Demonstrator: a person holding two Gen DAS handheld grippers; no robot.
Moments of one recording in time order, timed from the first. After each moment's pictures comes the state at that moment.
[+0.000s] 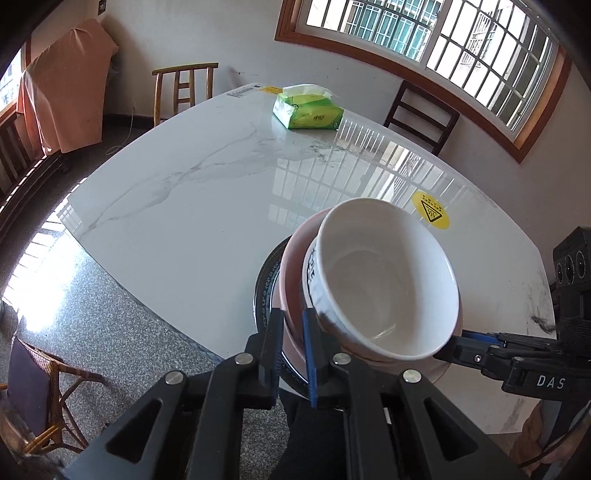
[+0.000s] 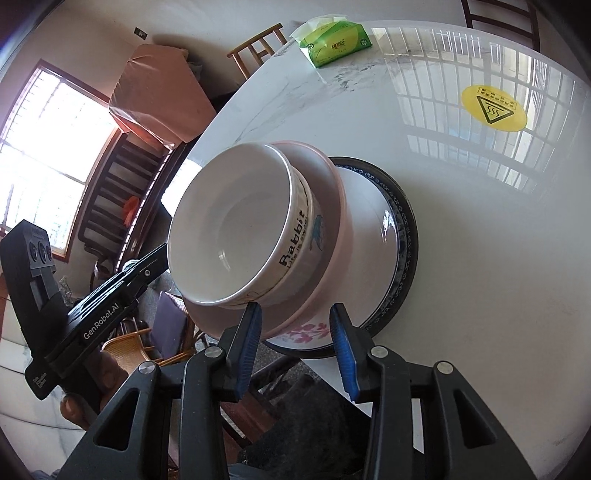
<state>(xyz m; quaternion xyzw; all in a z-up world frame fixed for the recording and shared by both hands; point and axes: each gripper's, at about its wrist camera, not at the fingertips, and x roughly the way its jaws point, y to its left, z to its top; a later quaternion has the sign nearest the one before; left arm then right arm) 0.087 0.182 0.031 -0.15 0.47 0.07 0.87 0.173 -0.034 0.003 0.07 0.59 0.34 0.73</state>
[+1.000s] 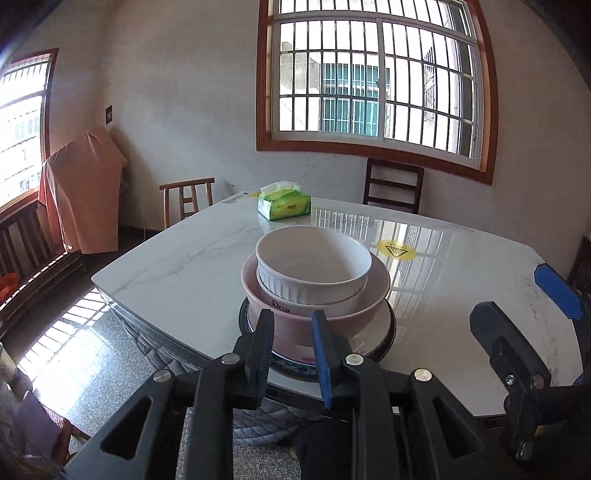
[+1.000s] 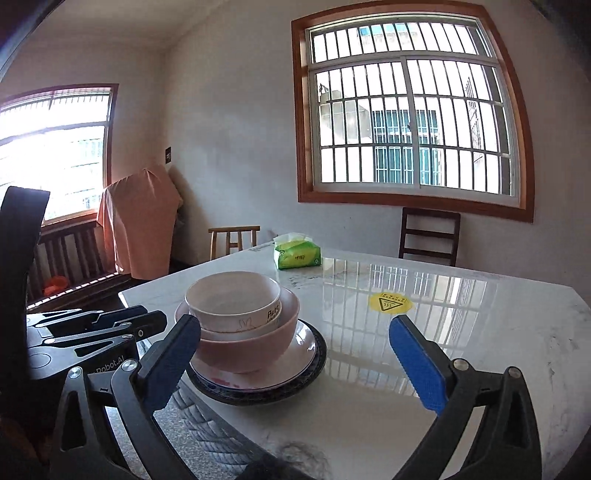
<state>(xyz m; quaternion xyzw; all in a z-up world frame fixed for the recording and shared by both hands) -0.022 0.094 0.035 -0.03 0.26 0.09 0.96 -0.009 -0.079 0.042 -0.03 0.13 0.21 0.97</state>
